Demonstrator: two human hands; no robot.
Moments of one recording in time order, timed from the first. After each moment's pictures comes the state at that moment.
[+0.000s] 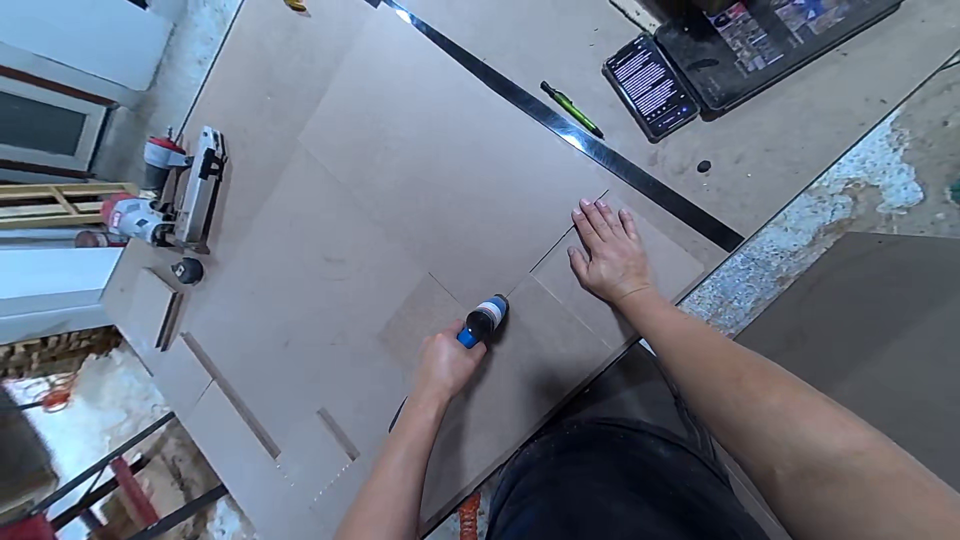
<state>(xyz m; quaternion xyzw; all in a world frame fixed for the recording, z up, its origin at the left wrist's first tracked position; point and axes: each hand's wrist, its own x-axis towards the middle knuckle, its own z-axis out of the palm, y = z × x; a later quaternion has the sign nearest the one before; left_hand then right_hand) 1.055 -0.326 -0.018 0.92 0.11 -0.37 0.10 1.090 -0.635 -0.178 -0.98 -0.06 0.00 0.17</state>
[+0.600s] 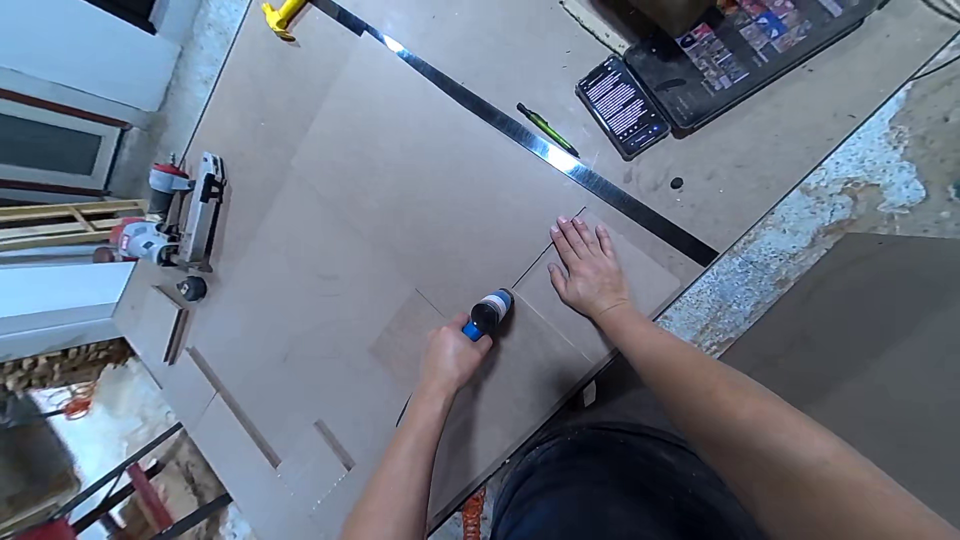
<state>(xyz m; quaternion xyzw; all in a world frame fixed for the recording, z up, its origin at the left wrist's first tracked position) 1.082 -0.382 -0.018 0.92 0.11 -0.36 0.09 1.090 -0.636 -0.178 -0.98 -0.06 -0.01 0.18</state>
